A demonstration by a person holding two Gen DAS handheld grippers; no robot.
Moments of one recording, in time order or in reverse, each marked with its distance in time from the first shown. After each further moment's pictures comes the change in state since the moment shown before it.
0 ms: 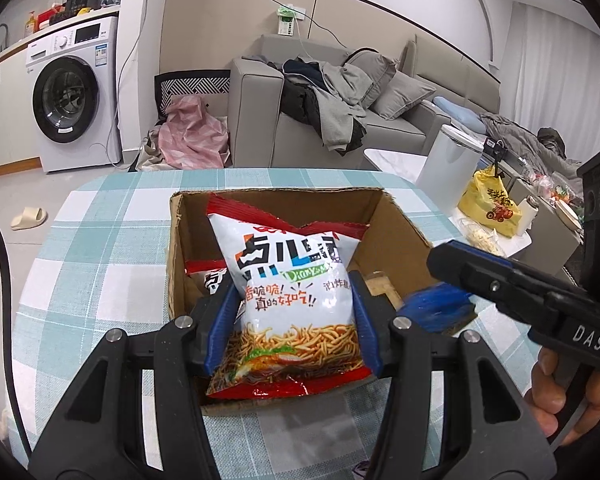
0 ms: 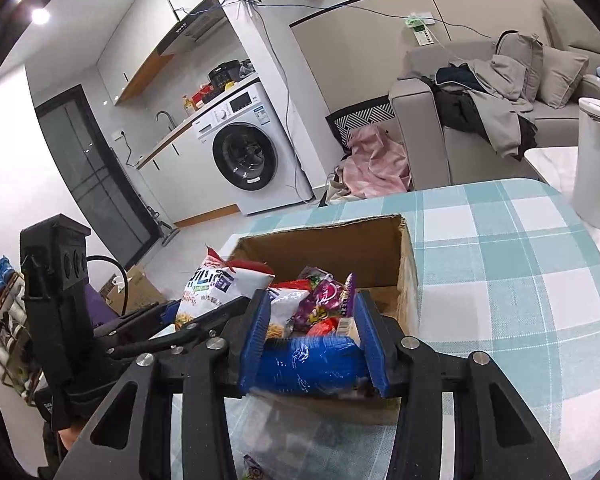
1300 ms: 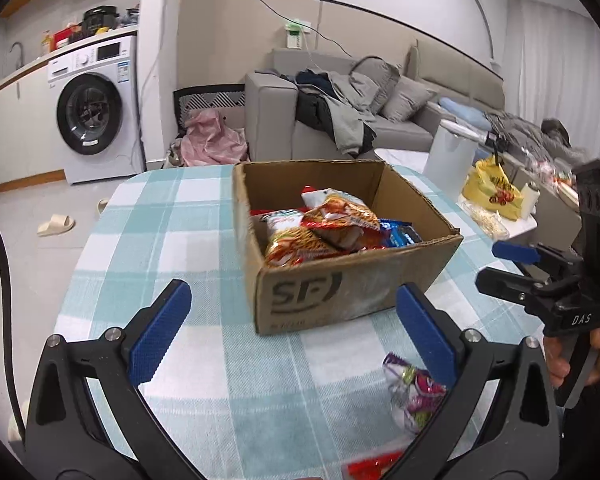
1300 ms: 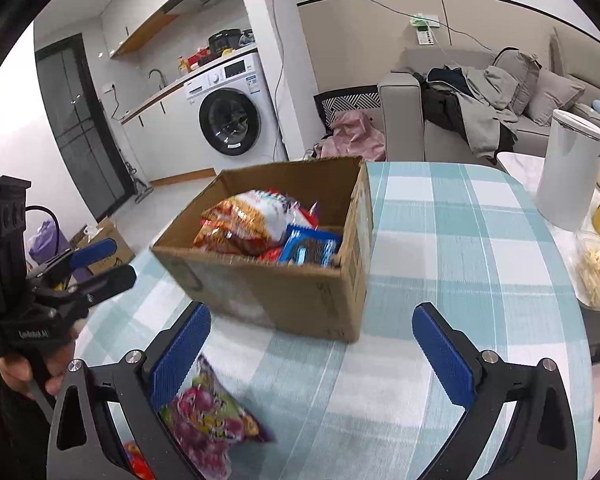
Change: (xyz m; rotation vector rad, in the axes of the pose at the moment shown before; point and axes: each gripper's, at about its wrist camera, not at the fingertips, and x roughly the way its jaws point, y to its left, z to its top) left arm -0.111 0.018 -0.072 0.030 -0.063 0.066; right arm -0.040 -0.008 -0.063 -0.137 0.079 -0.120
